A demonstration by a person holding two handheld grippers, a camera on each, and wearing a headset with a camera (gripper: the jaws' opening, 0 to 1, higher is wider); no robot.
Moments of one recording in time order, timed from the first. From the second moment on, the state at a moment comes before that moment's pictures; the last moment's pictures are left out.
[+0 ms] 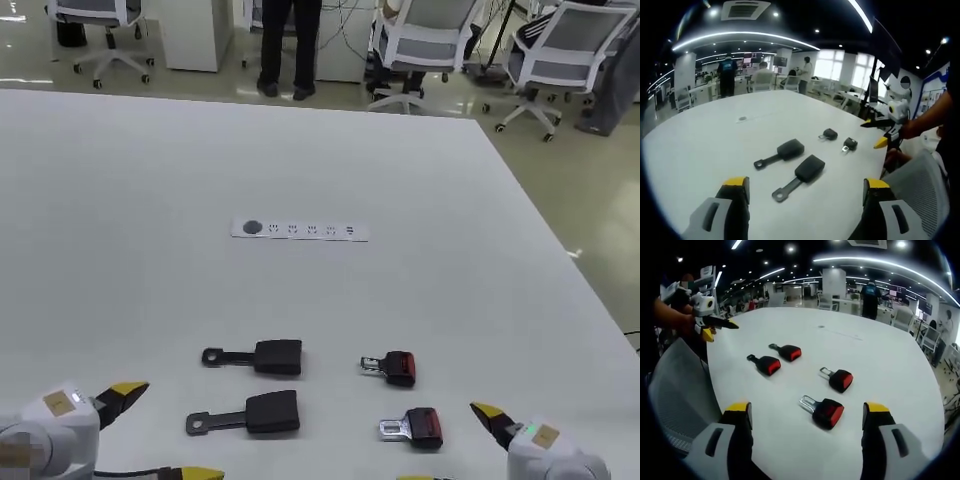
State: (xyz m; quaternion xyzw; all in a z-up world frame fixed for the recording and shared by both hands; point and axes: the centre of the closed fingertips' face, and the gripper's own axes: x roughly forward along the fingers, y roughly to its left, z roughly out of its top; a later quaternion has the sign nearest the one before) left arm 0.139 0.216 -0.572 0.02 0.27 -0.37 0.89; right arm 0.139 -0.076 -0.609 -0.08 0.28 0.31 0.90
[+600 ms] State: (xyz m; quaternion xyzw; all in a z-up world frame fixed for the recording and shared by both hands) left arm 0.154 0.197 -0.587 0.03 0.29 -0.39 0.87; right arm 0.155 -0.080 -0.627 -0.09 0.30 0.33 0.89
